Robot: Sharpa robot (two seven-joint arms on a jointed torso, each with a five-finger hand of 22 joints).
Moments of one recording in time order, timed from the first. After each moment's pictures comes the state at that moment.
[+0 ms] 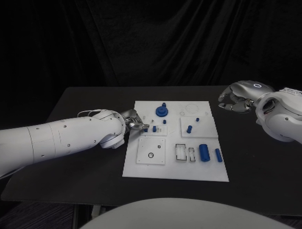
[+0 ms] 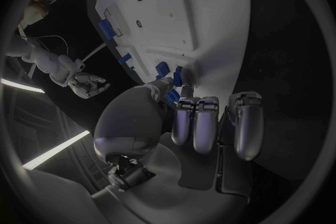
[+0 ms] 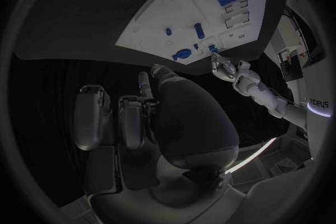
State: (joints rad) left arm 1.14 -0.69 -0.21 1.37 -0.98 -0.26 -0.38; left_hand 1.04 -0.04 0.43 0.17 0.23 1.01 0.05 0.12 1.19 1.47 -0.02 1.57 1.31 1.46 -0.08 1.57 1.31 0.03 1.47 0.03 1.47 1.31; right arm 1.36 -0.98 -0.25 1.58 -1.61 -0.30 -0.28; right_hand 1.45 -0.03 0.17 0.27 0.36 0.91 0.10 0.07 0.37 1.47 0.00 1.56 1.31 1.47 -0.06 1.53 1.31 0.05 1.47 0.05 1.35 1.31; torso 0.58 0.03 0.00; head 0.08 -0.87
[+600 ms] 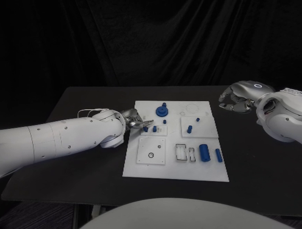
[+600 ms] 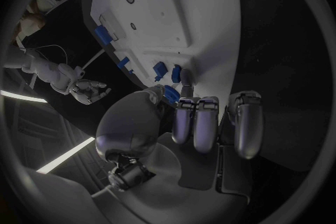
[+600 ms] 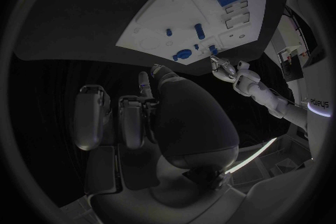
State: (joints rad) left arm 1.14 -0.69 -0.21 1.37 -1.07 -0.26 -0.38; left_hand 0.86 0.03 0.21 0.29 0.15 0.99 0.07 0.11 1.19 1.47 -0.01 1.57 1.31 1.47 -0.07 1.57 1.31 0.03 1.47 0.05 1.47 1.31; right arm 1.36 -0.98 -0.25 1.57 -1.61 -0.30 -0.28; right_hand 1.45 -0.03 0.17 0.27 0.36 0.91 0.10 0.07 0.37 1.47 0.00 1.56 1.31 1.47 -0.06 1.53 1.31 0.05 1.47 0.05 1.35 1.31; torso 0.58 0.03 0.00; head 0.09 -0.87
